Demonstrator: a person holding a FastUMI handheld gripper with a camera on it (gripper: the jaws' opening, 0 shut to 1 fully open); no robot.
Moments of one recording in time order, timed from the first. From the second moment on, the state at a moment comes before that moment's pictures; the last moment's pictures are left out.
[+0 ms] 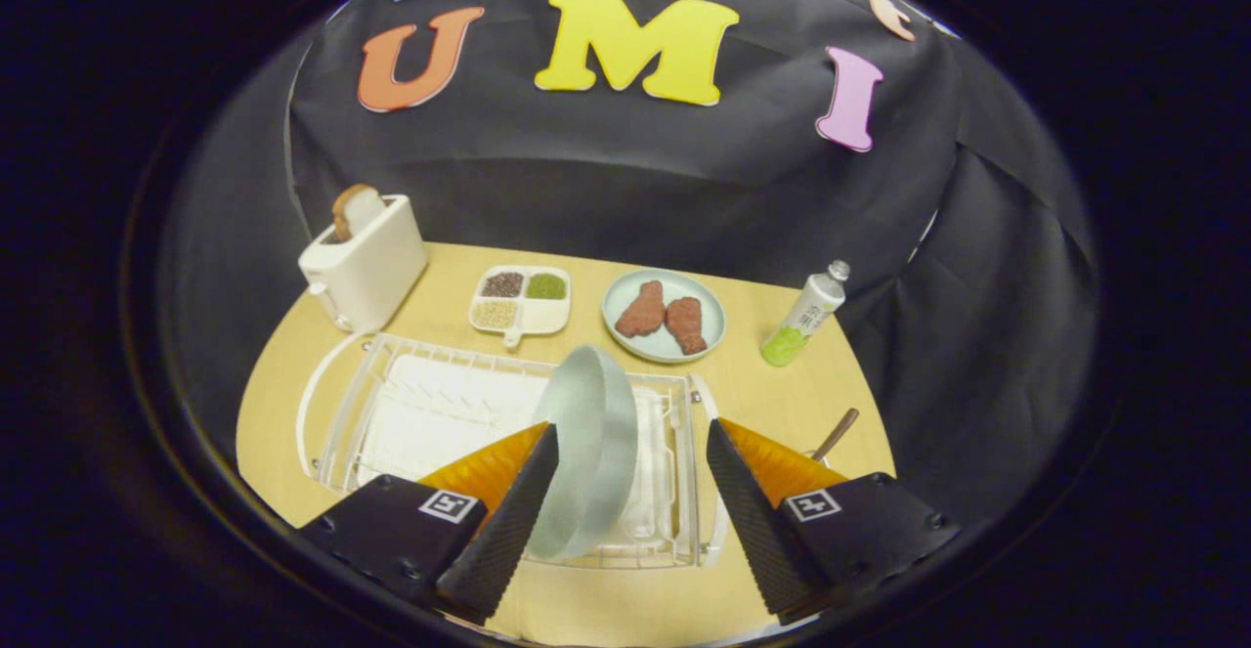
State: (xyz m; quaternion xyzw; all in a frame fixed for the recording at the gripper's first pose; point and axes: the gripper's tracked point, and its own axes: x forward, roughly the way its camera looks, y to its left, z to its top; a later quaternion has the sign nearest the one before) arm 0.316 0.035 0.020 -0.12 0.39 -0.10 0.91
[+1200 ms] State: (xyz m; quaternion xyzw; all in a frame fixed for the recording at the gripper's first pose) arm 0.316 0.084 0.052 -0.40 0.35 -0.29 0.80
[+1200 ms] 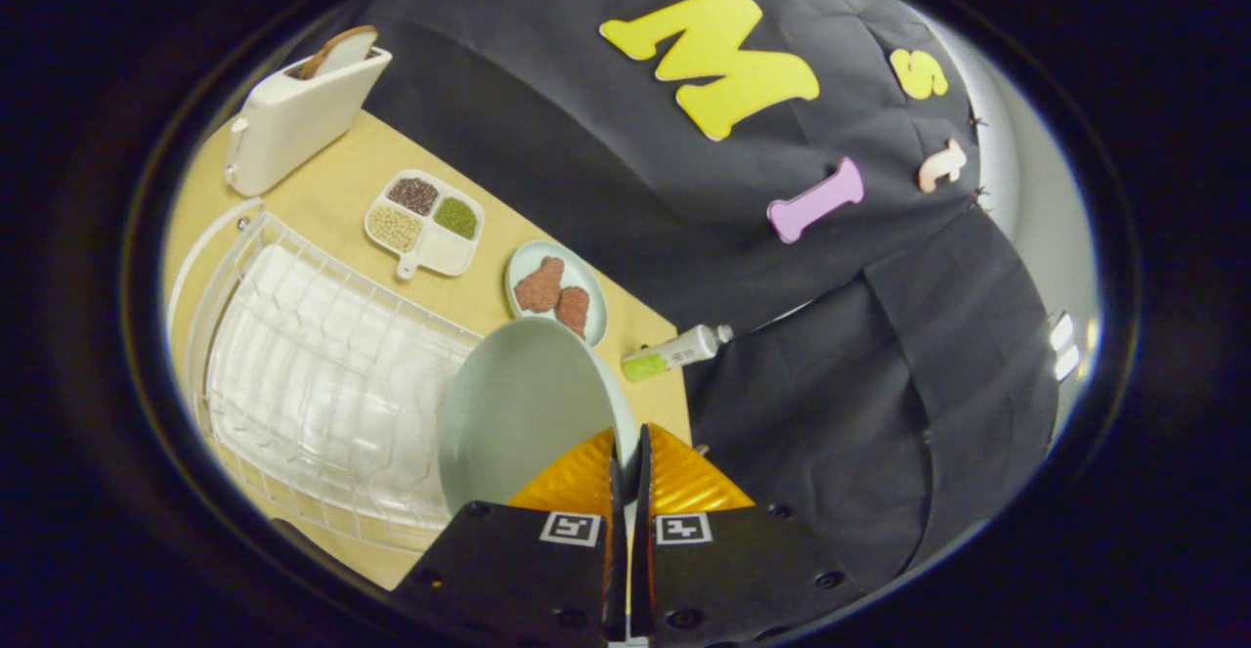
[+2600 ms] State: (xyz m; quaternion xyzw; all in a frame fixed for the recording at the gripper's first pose) arm 0.121 -0.028 -0.035 -0.05 0.39 -0.02 0.92
